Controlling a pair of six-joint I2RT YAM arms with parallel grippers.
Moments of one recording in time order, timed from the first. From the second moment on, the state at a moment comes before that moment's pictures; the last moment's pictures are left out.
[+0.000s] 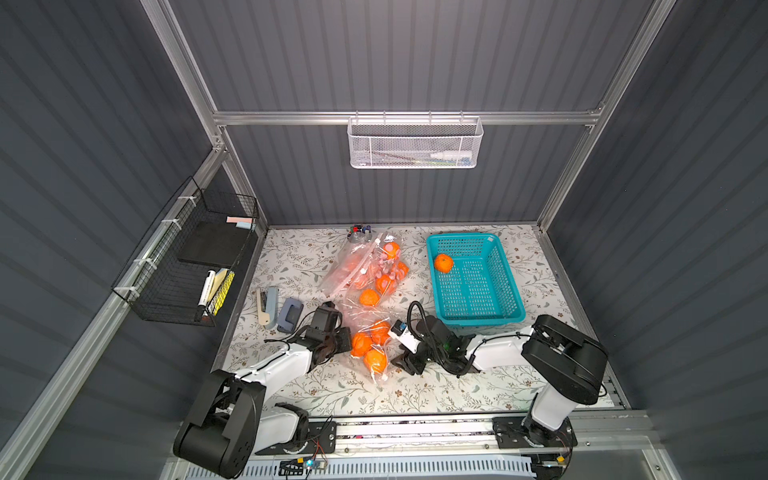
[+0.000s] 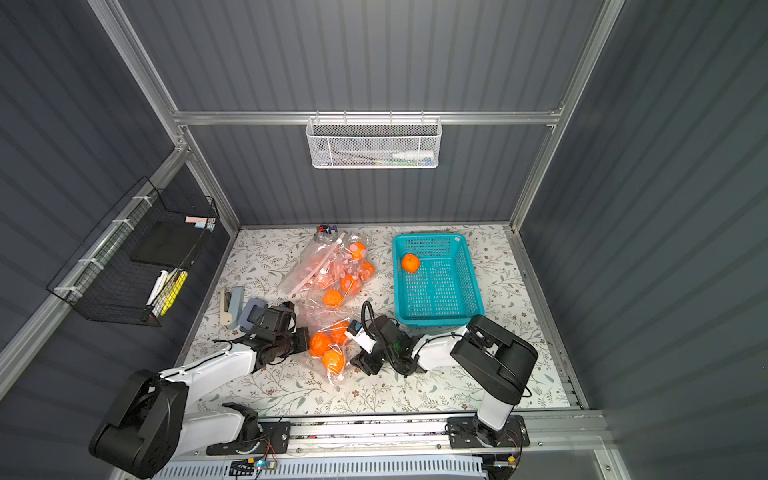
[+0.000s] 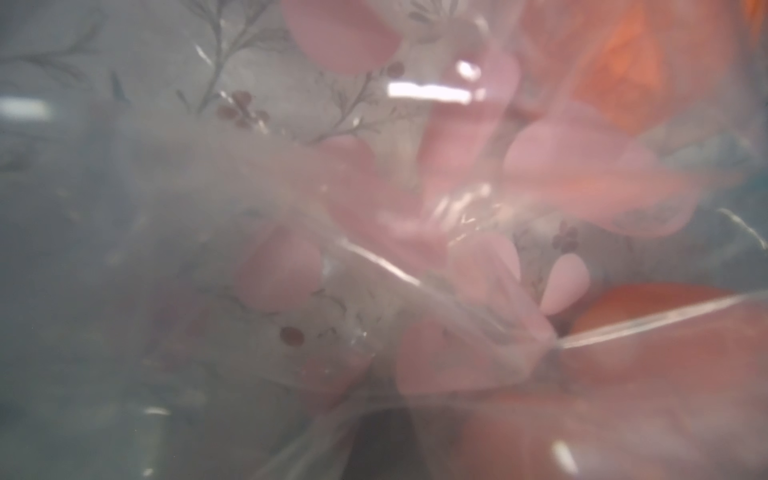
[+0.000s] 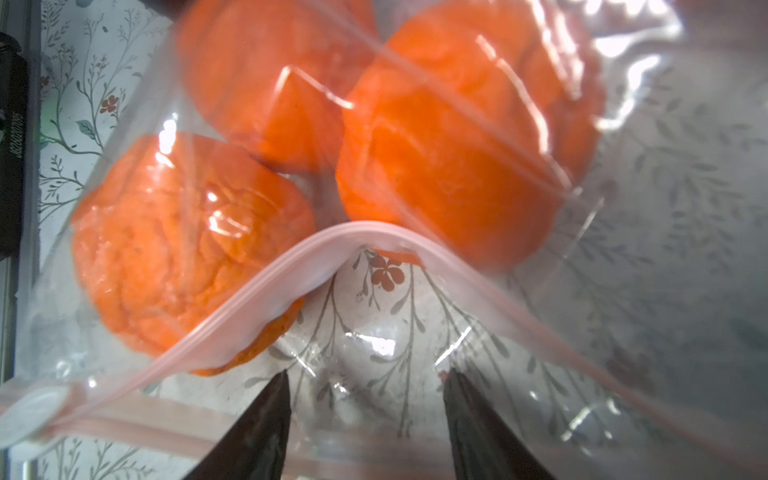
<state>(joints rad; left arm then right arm) -0.32 1.26 0.42 -0.12 0.08 -0.50 0.94 1.71 0.65 0.29 -0.26 0.00</state>
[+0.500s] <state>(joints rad) -0.32 1.29 0.42 -0.07 0.08 -0.50 0.95 1.79 0.82 0.27 -0.49 -0.12</state>
